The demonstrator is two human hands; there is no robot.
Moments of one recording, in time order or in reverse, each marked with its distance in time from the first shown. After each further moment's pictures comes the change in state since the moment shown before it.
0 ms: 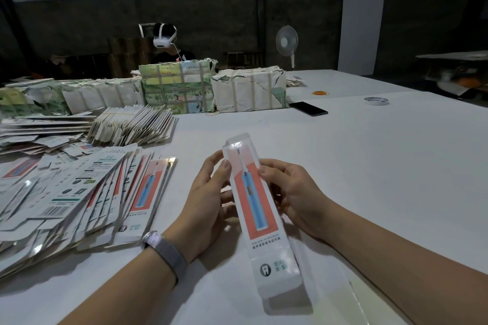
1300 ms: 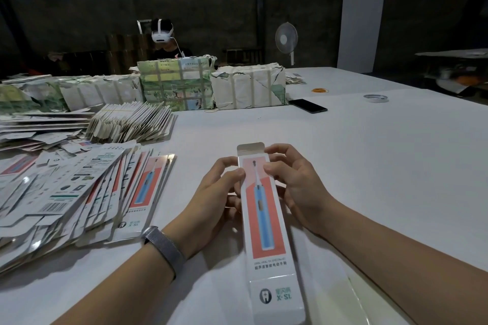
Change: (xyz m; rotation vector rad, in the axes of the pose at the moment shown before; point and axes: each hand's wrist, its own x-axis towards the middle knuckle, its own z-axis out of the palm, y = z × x) left_hand -0.003 -0.002 0.001 0.188 -0.119 -0.042; right_hand 0.004 0.002 -0.001 0.098 0.134 -0.086
